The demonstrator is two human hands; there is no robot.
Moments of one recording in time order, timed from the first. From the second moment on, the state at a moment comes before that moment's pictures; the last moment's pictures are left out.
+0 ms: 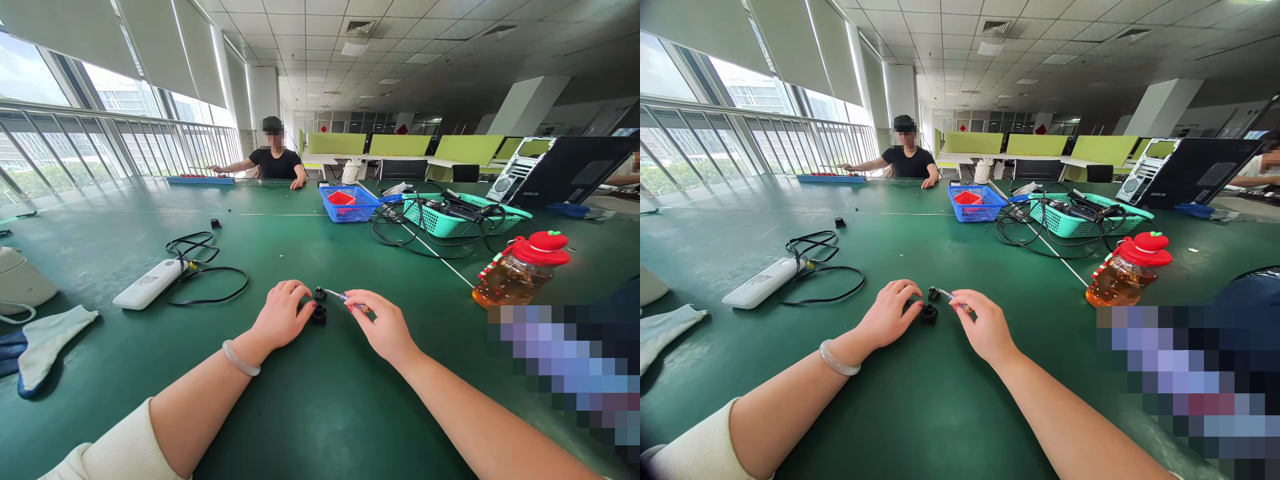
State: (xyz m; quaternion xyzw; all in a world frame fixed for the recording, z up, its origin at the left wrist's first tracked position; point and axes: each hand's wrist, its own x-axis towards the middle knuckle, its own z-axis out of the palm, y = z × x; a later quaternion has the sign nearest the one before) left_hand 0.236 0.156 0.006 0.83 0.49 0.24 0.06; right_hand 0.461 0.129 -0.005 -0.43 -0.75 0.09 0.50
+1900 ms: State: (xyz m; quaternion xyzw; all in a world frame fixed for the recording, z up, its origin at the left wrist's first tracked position) left_hand 0.005 0.063 0.035 0.72 0.66 0.20 0.08; right_hand 0.470 0.139 -0.008 -0.50 -0.65 0.11 0.57
